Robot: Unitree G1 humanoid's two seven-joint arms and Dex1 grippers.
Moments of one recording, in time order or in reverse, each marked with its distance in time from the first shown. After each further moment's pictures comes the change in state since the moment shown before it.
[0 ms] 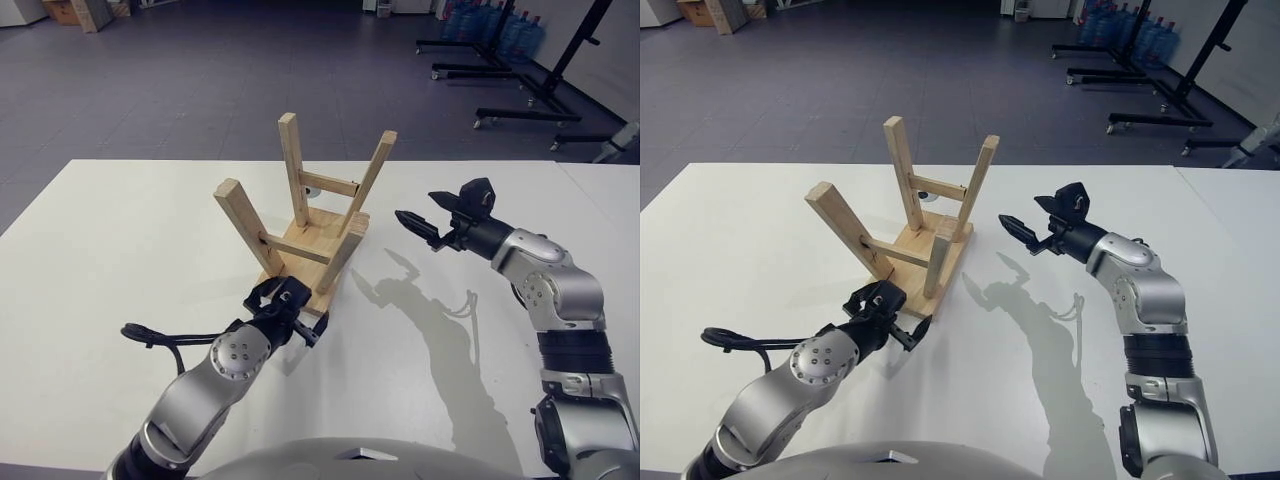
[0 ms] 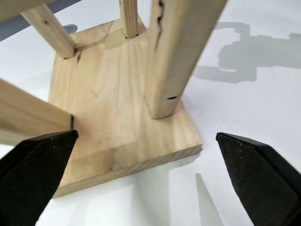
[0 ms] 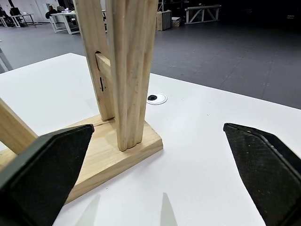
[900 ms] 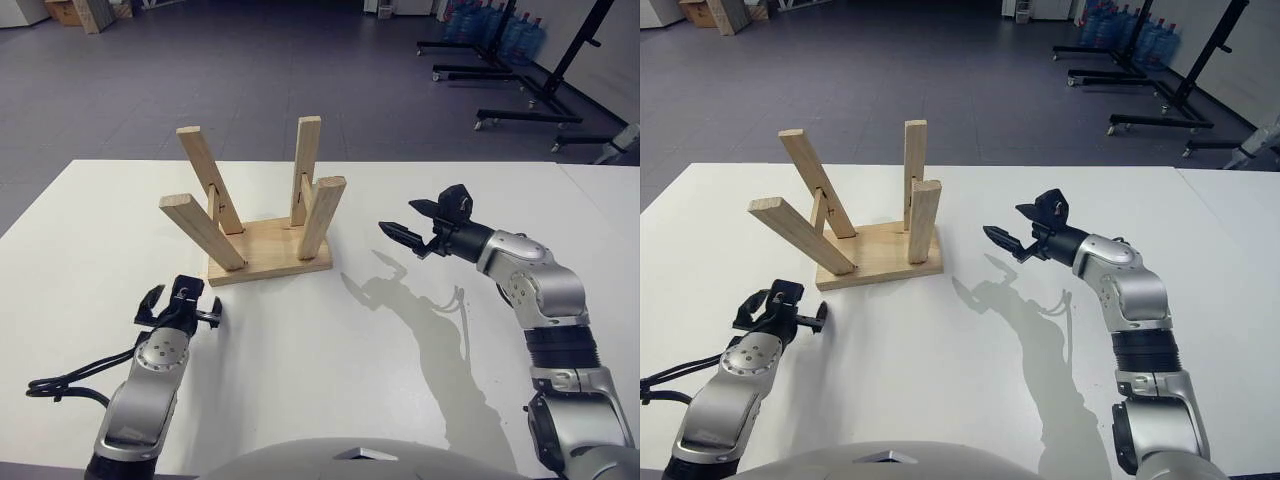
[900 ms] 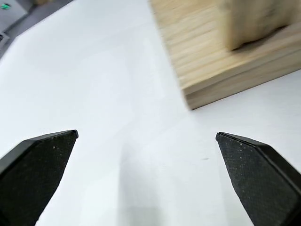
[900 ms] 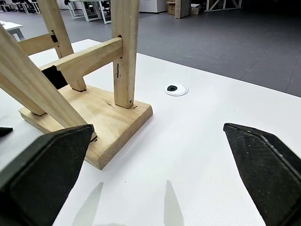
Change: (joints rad) left arm 0.166 0.068 0.491 0.171 0.081 -0.182 -0.125; right arm 0.016 0.025 0.045 -0.014 -0.040 0.014 0.021
